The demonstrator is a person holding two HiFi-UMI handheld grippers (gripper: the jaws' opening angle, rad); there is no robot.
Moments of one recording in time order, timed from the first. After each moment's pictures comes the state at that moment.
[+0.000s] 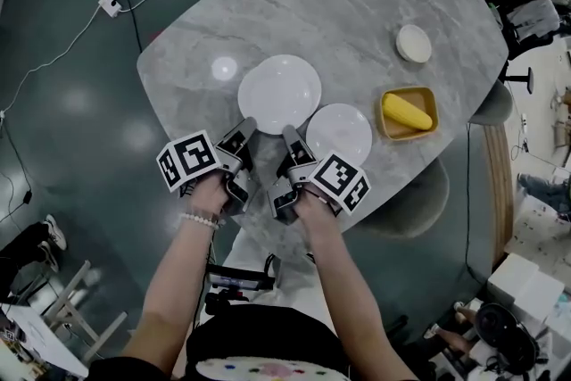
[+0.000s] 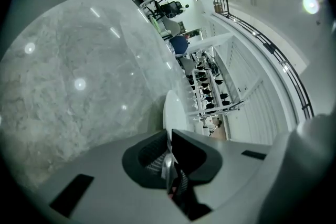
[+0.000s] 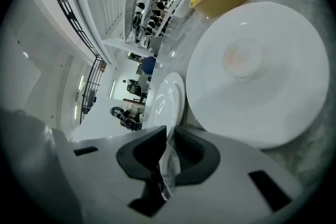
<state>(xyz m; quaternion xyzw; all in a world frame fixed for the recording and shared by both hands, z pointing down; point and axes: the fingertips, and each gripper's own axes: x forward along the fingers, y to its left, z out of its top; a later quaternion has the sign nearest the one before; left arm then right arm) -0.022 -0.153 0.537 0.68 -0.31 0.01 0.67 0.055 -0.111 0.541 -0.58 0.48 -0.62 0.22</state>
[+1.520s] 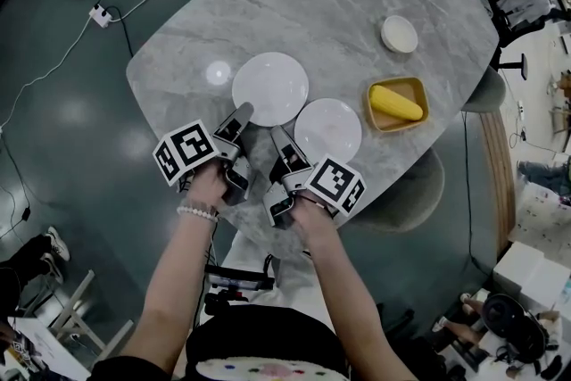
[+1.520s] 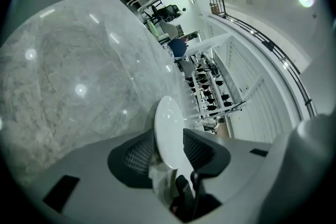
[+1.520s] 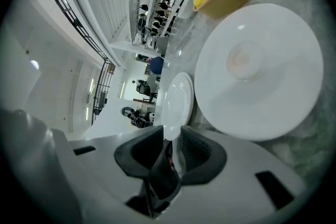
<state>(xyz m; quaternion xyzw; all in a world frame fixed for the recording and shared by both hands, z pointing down) -0.006 -0.169 0.529 0.68 -0.33 0.01 0.65 0.051 -0.104 0.517 -0.55 0.51 -0.61 0.26</state>
